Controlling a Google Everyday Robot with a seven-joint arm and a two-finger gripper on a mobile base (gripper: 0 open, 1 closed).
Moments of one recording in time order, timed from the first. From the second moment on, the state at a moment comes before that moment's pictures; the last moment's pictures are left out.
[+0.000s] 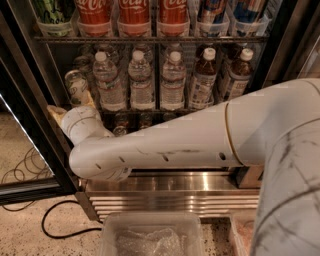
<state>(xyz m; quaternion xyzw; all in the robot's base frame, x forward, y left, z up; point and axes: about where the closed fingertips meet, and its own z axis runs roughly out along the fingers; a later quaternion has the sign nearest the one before) 0.630 0.243 0.843 -0.22 0.69 0.16 0.67</state>
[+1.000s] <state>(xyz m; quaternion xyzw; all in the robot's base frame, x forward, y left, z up) 0.637 0.232 0.852 -0.20 0.69 0.15 0.68</state>
